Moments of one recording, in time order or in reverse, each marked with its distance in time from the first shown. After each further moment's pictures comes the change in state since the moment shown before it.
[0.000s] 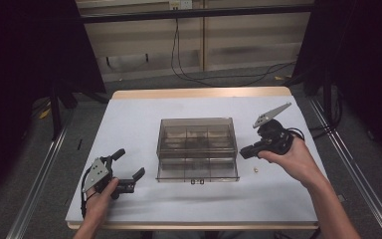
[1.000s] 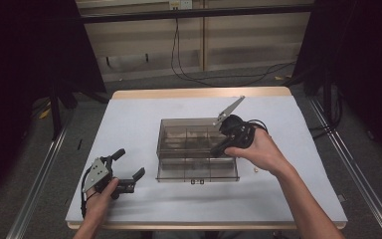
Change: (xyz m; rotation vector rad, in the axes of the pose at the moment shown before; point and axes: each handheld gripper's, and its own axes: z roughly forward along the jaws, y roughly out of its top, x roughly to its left) left arm 0.000 0.000 0.000 0.001 0.000 0.001; right arm 0.030 0.063 0.050 0.103 0.077 -0.138
